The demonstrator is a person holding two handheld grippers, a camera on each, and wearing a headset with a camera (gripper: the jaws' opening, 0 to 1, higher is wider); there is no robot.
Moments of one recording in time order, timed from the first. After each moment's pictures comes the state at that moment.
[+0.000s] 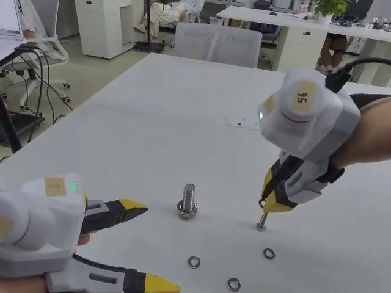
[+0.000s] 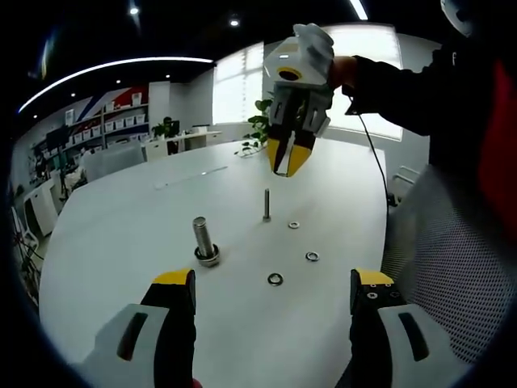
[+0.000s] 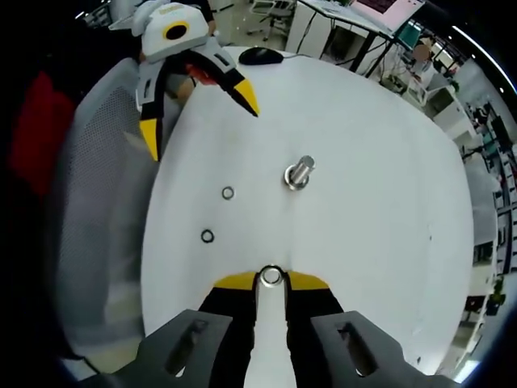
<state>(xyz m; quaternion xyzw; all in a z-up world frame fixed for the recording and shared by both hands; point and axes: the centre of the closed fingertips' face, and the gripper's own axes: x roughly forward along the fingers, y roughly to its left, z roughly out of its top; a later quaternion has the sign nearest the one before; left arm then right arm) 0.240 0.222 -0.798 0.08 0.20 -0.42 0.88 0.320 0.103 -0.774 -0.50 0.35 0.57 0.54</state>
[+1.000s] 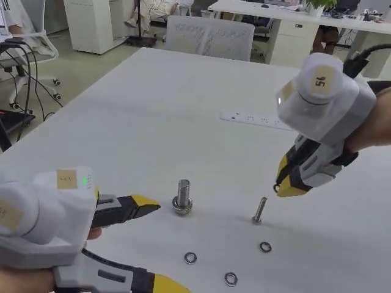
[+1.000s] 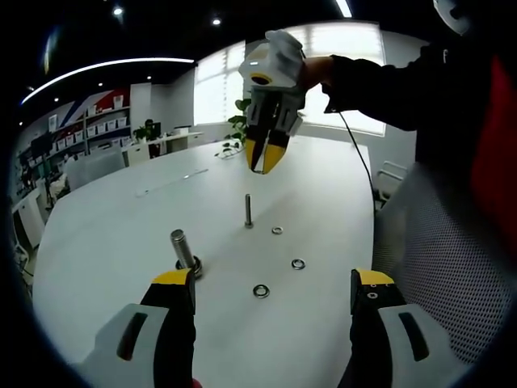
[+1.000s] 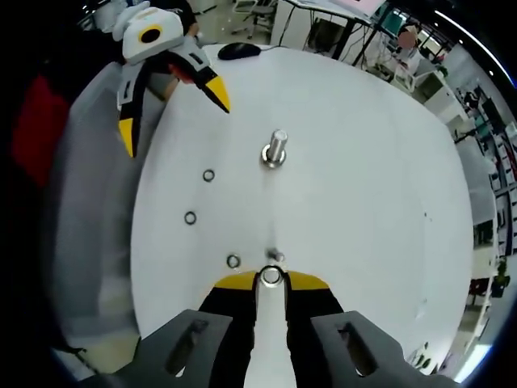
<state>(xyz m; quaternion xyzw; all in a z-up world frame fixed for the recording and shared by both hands) 0.239 0.201 -0.797 0.09 0.20 -0.46 0.86 0.343 0.082 -0.780 -0.49 0.37 0.56 0.56</state>
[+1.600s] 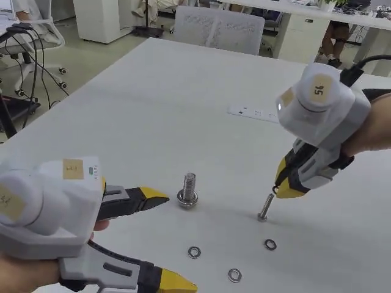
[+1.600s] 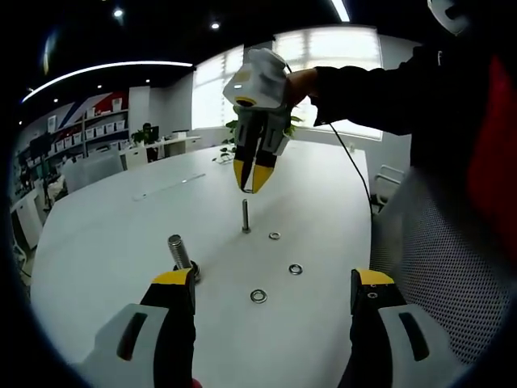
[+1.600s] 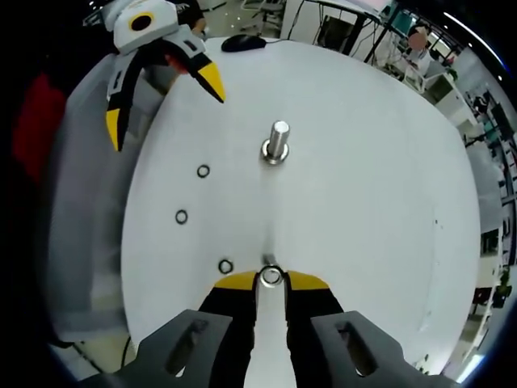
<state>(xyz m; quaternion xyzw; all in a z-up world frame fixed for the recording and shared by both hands) 0.237 0.199 -0.793 0.08 0.18 -0.47 0.86 0.351 0.089 -0.802 -0.49 0.38 0.57 0.54</state>
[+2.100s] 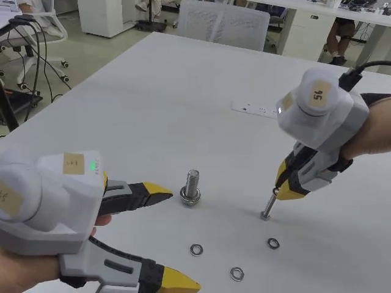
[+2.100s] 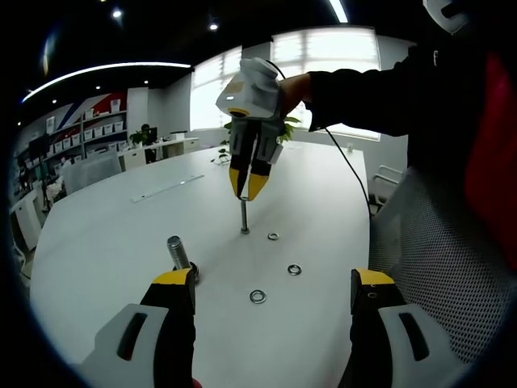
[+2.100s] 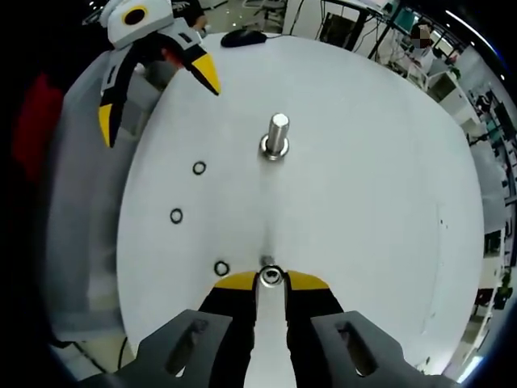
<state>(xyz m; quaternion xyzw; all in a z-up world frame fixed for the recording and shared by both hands) 0.235 0.200 -0.792 0.08 0.18 -0.47 0.86 0.353 0.093 -0.812 -0.49 0.38 0.57 0.53</state>
